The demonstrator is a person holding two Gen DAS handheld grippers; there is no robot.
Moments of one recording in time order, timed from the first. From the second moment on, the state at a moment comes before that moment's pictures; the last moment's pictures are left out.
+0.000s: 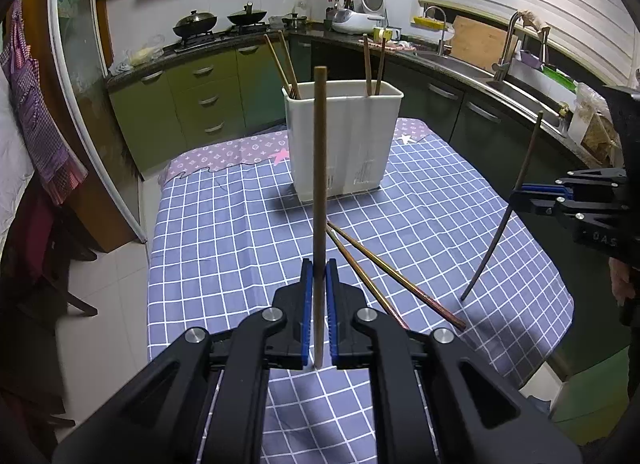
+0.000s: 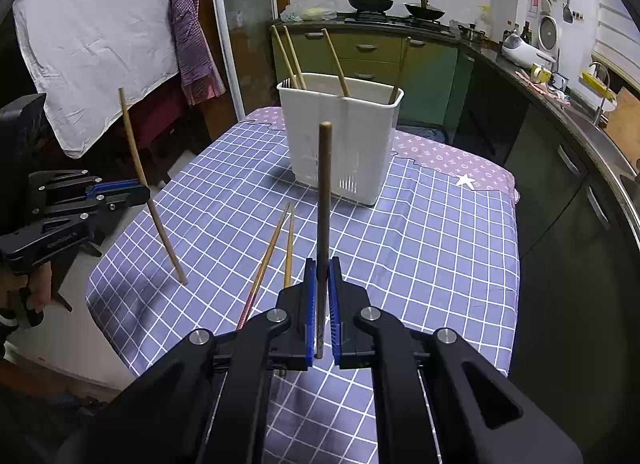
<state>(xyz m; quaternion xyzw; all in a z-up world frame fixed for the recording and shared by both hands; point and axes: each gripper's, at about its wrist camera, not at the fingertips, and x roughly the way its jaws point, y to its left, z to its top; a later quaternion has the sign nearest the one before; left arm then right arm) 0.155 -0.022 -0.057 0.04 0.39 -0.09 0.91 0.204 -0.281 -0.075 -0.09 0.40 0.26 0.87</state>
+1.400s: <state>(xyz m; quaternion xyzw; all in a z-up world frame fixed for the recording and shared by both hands) 0.223 -0.043 0.081 0.07 0.30 -0.11 0.95 0.262 -0.277 0.044 -0.07 0.31 0.25 0.91</state>
